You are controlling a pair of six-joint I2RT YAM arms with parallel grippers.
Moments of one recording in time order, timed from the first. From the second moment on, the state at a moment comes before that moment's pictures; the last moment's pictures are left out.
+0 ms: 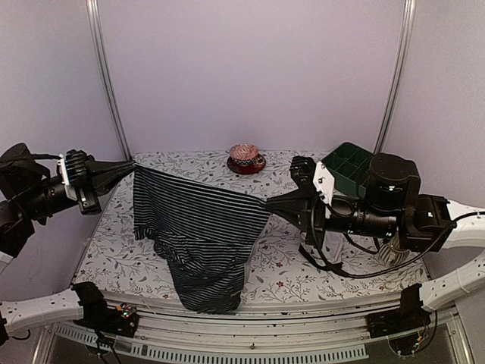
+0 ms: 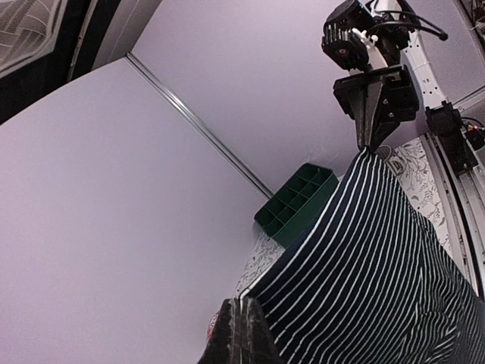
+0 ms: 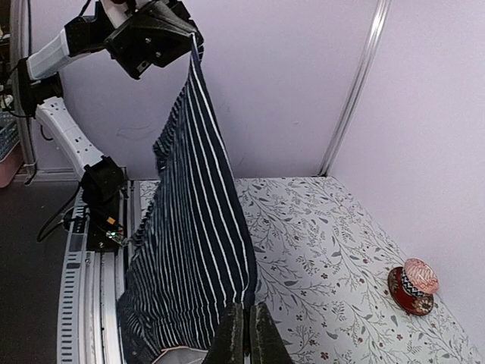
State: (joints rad) left arm -0.72 0.59 0.98 -0.31 0.39 0.71; right arm 1.28 1.08 1.01 -0.06 0.05 -0.20
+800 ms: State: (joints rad) left arm -0.50 1.85 1.24 -0.10 -0.05 0.76; right arm 0.70 2.03 1.43 0.05 0.27 -0.22
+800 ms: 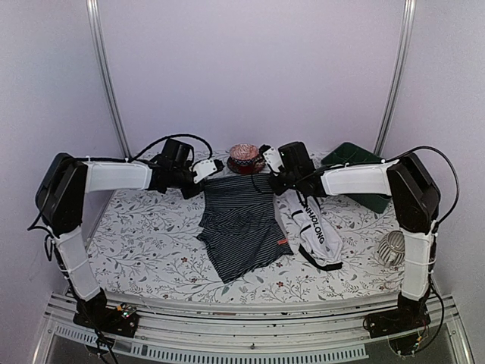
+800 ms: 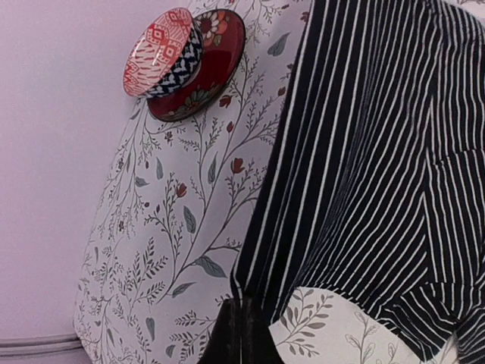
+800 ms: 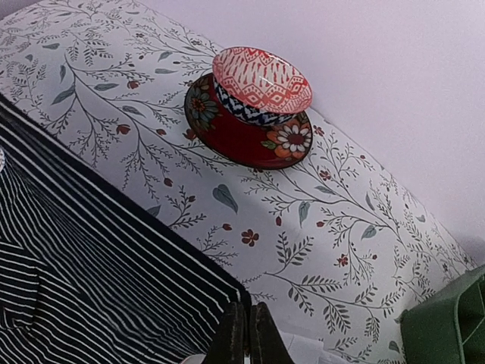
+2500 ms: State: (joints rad) left arm -0.78 1.58 1.00 -0.27 0.31 0.65; right arm 0.68 1.62 1.00 -0.11 -0.04 -0.59
